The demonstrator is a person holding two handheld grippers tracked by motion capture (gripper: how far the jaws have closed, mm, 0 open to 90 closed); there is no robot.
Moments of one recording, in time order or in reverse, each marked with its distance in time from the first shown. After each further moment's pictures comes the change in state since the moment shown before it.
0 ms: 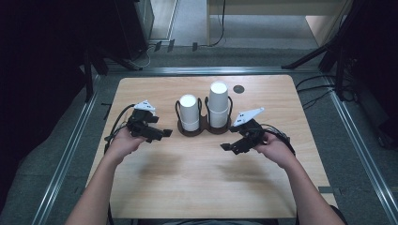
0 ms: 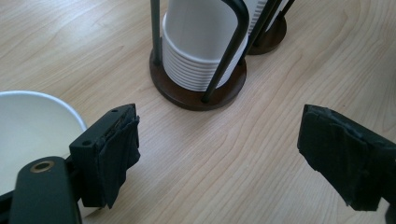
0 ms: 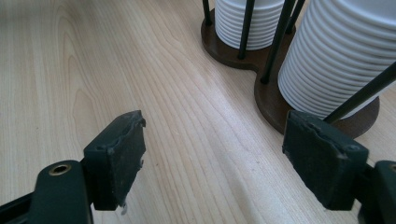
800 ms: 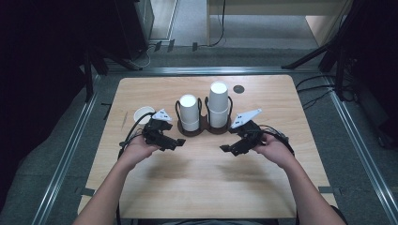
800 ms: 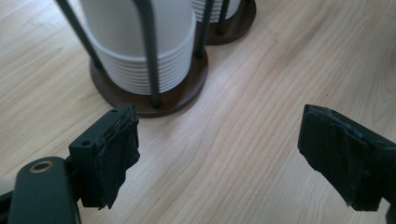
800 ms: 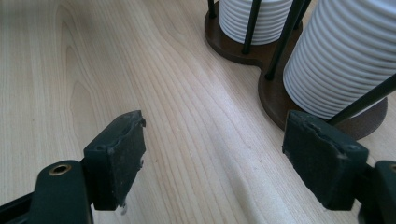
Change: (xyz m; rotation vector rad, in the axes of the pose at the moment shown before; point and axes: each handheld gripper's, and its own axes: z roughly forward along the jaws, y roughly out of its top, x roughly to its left) left arm -0.037 -0.002 0.034 0.039 -0.033 0.081; right arm 0.002 -0.001 0.005 0.023 -0.002 -0.026
